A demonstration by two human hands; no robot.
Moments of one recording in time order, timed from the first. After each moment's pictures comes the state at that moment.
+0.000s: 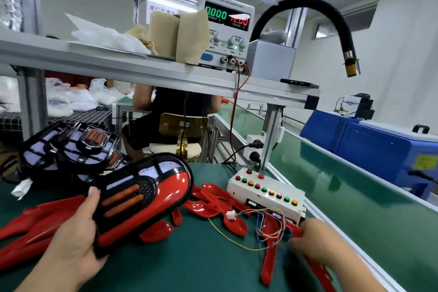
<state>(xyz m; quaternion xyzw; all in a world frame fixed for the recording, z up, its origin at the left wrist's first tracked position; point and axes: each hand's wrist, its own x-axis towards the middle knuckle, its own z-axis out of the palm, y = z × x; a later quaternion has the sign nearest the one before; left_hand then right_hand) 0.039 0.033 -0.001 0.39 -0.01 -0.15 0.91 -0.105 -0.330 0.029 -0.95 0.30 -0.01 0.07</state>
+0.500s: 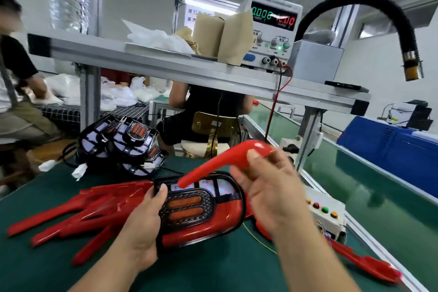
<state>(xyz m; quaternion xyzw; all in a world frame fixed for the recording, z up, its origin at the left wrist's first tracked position) 0.029 0.011 -0.007 0.48 -0.01 -0.13 0.87 -0.049 -0.155 0.105 -0.48 -0.02 -0.20 0.86</state>
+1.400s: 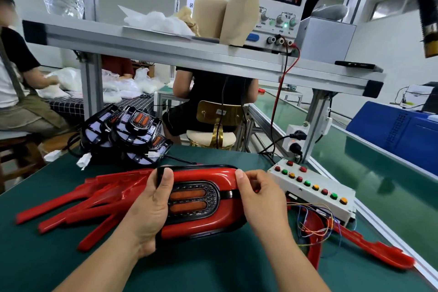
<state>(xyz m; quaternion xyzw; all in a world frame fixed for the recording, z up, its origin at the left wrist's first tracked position) 0.029 0.018 -0.010 0.56 -0.08 -0.11 0.82 -0.022 -0.171 0.024 -0.84 0.14 -0.28 0.45</state>
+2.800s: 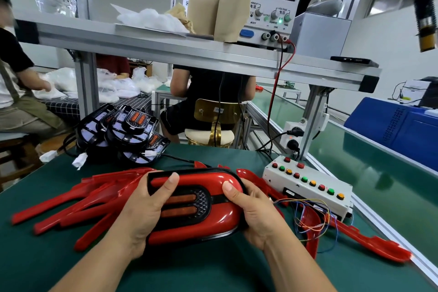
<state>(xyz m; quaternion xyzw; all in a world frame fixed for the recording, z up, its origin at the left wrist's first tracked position) 0.012 0.020 0.006 0.60 -0.07 -0.08 0.79 -0.026 -0.175 0.013 -0.57 0.02 -0.02 0.82</state>
